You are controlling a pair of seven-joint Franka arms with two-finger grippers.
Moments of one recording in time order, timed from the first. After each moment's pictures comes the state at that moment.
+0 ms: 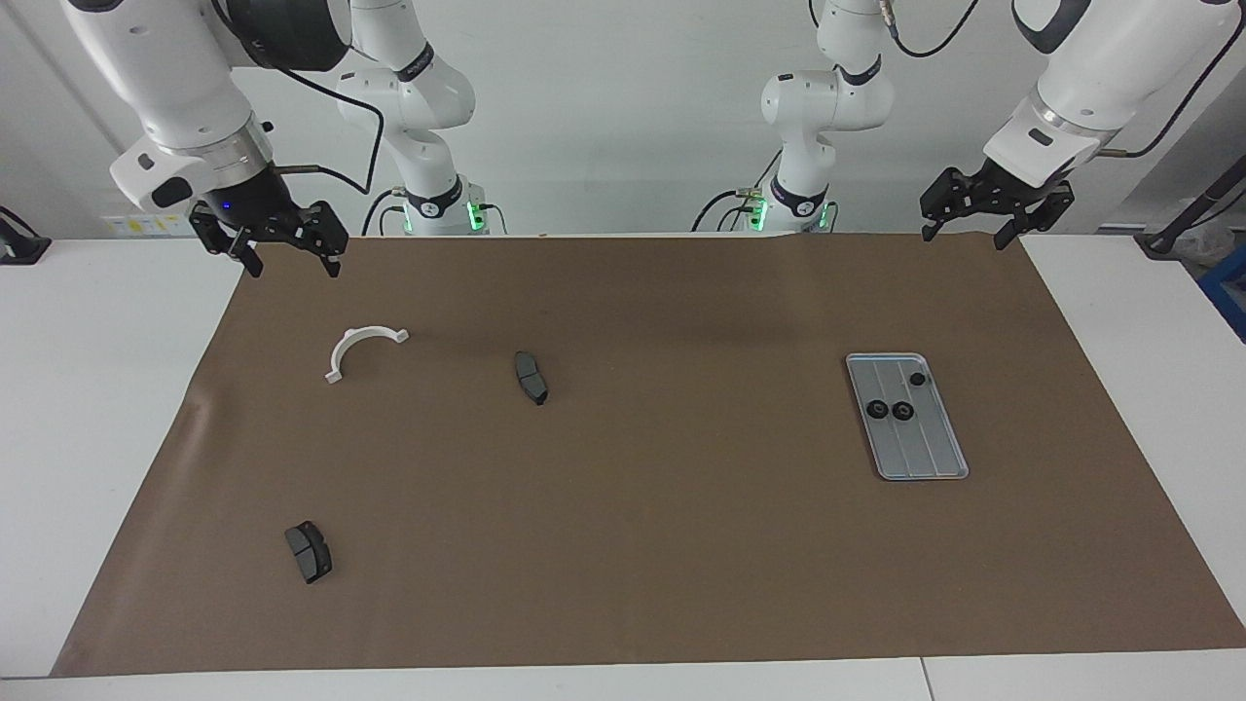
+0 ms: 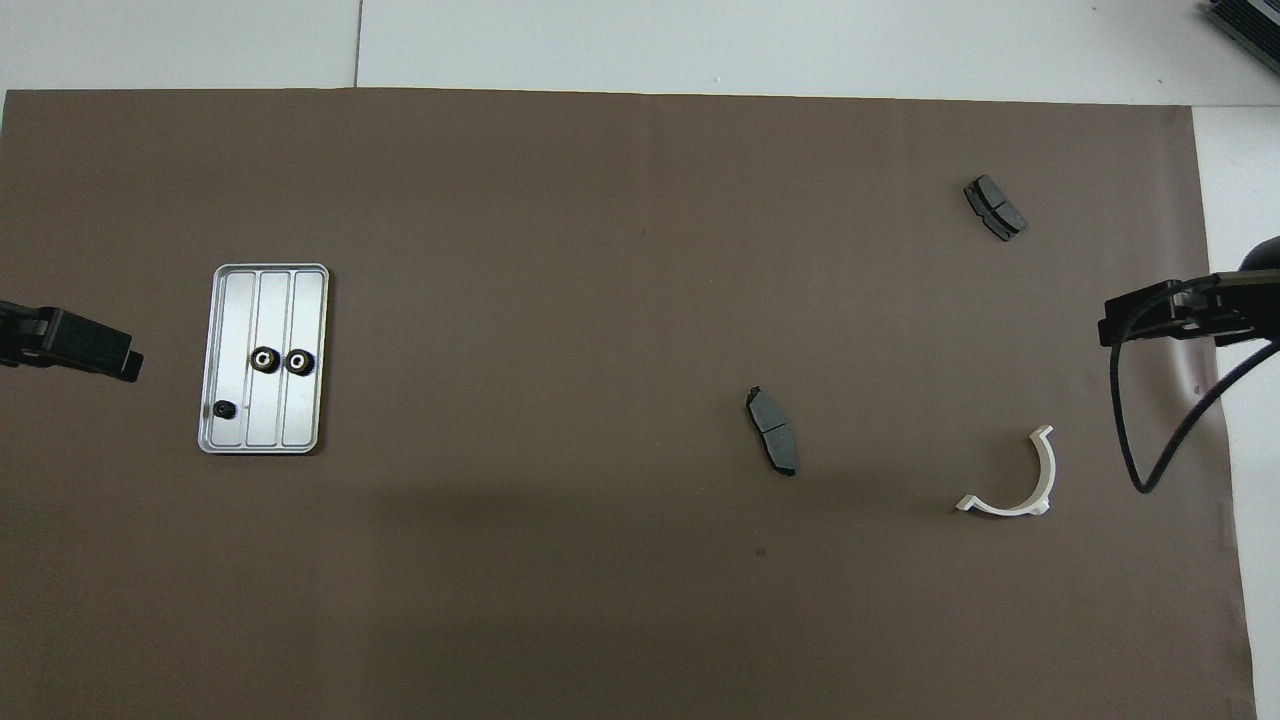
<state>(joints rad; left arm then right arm) -0.09 0.00 0.05 -1.51 -0.03 1.40 0.13 0.01 -0.01 -0.02 -1.60 -0.02 1.56 0.01</state>
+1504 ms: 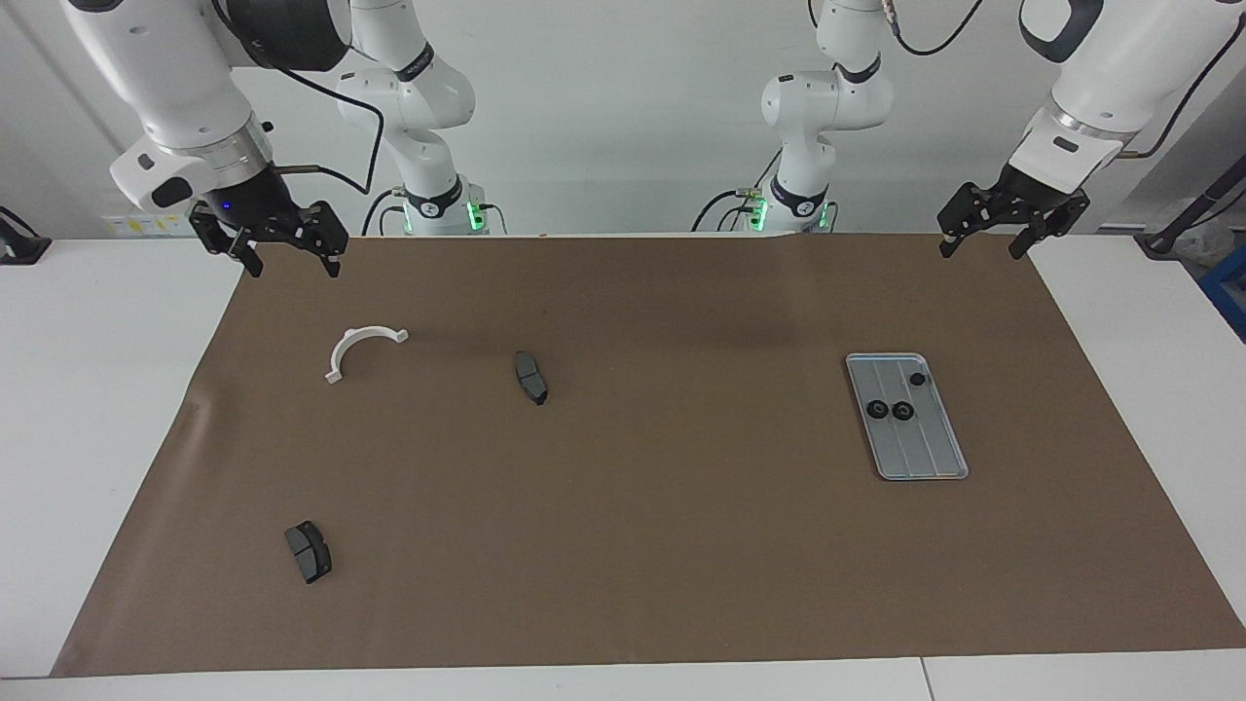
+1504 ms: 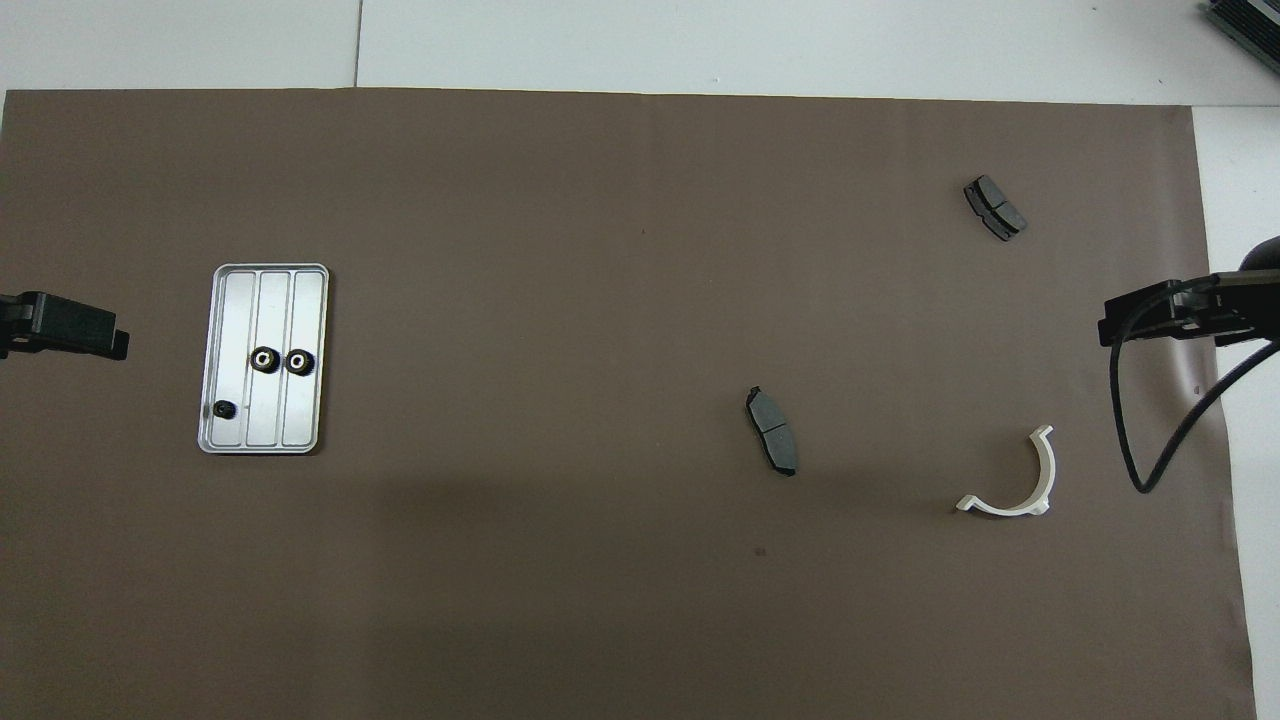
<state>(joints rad) -0.06 -0.04 0.05 -1.60 -0.03 1.53 0.08 0.01 -0.01 -0.02 -1.60 -0.02 1.56 0.01</state>
